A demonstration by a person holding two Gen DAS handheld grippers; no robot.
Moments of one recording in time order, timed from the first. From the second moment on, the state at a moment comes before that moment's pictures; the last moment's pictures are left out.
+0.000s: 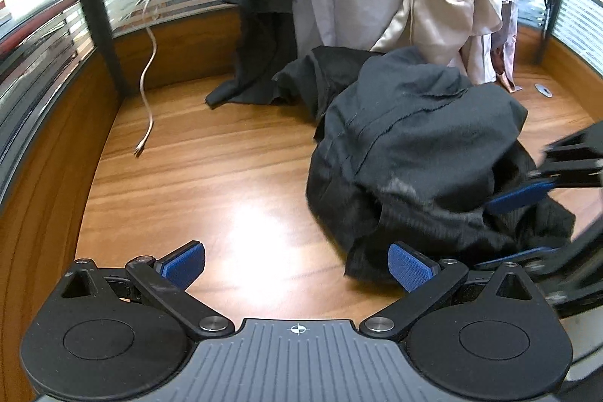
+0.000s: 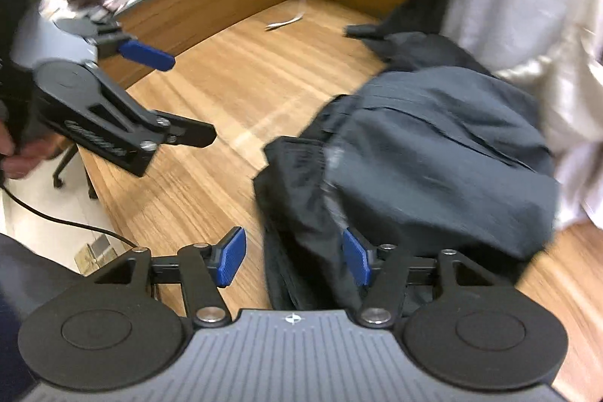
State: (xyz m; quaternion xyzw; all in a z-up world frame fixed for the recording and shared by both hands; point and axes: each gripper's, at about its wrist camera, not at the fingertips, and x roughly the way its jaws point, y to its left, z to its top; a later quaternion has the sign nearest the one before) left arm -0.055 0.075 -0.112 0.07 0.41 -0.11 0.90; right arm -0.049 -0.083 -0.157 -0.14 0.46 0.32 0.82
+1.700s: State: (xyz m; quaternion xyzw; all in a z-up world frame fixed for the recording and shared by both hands) left arm 0.006 -0.152 -0.164 0.17 0.41 -0.23 0.86; right arm 0.027 -0.426 -0.156 0.09 0.43 0.05 0.90
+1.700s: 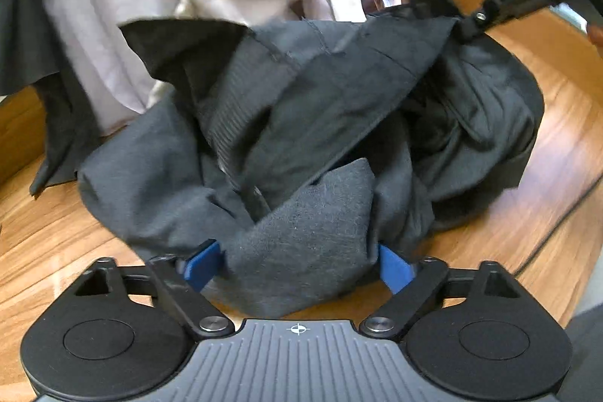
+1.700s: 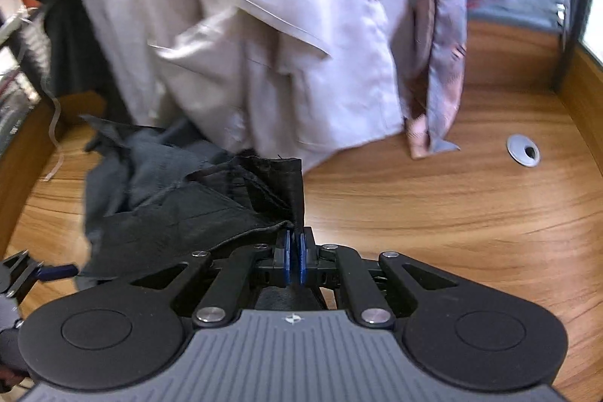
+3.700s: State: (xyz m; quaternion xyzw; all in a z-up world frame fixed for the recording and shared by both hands) left arm 0.005 -0.057 0.026 -0.03 0.32 -0.14 0.94; right arm 0.047 -0.424 -0.058 0.00 0.33 0.05 0.94
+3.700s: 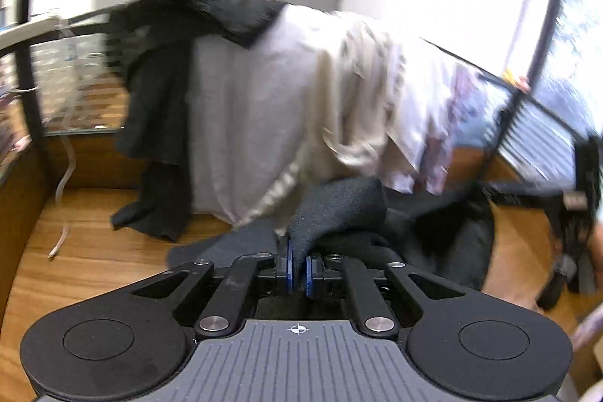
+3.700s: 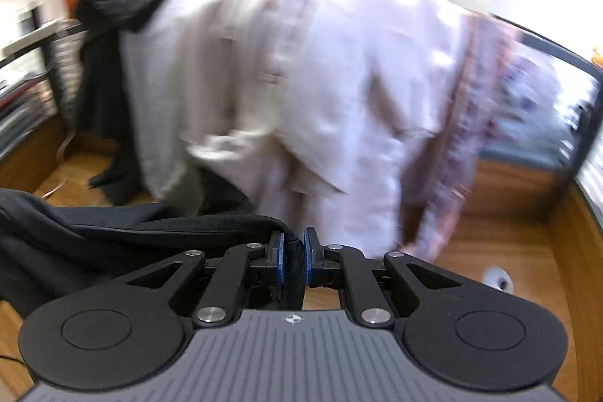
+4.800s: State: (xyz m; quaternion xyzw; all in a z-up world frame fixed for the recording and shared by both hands) left arm 0.003 -0.035 -0.035 -0.11 0.43 -0.12 0.89; right arm -0.001 -0.413 -0.139 -0.11 0.47 0.20 0.85
